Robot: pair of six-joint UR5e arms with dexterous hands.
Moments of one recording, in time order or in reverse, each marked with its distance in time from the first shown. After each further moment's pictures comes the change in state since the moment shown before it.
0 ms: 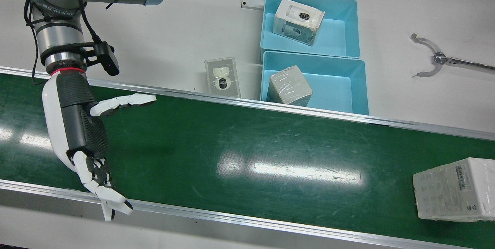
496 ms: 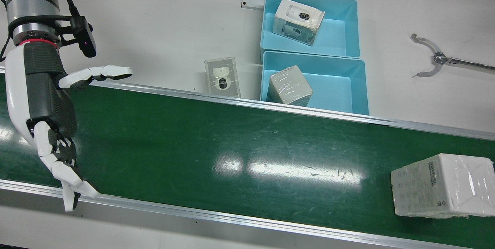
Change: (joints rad) left arm 0.000 0.000 0.000 0.000 0.000 0.000; right arm 0.047 -0.045 0.086 -0.001 0.002 -0.123
